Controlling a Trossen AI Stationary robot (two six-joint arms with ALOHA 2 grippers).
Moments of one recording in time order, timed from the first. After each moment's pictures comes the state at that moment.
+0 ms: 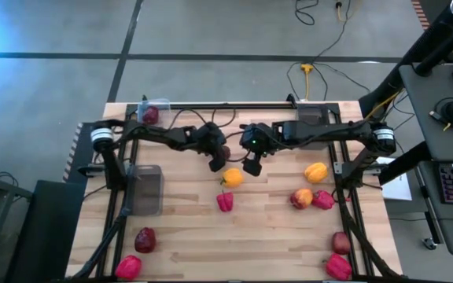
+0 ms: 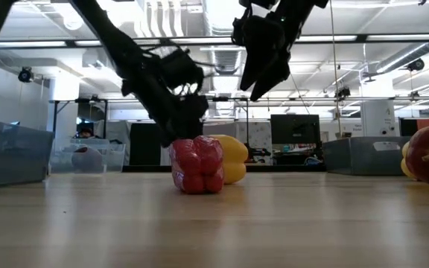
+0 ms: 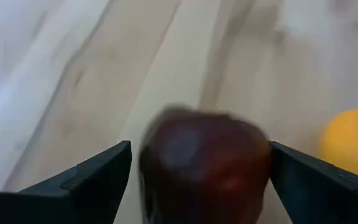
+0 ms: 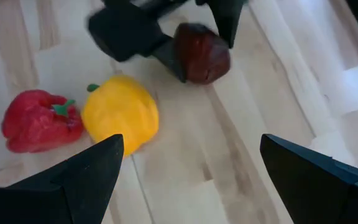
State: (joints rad) left arm 0.32 1.83 0.97 -0.04 0.06 -0.07; right arm -0.12 1.65 1.37 -0.73 0.08 0.19
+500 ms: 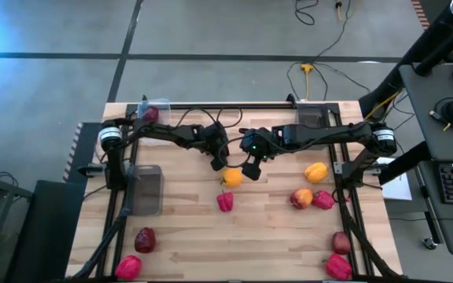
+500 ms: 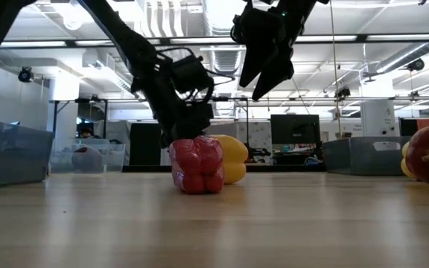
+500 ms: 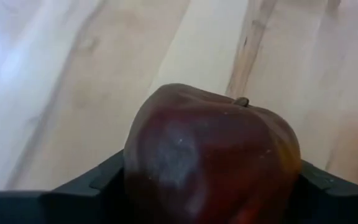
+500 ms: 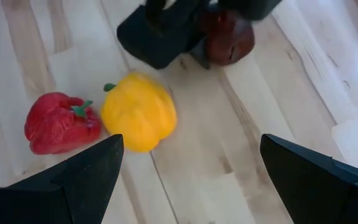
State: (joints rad) left arm 0.33 1.87 1.08 -0.22 -0.01 -0.09; right arm -0.08 1.64 1.37 -0.74 0.08 0.29
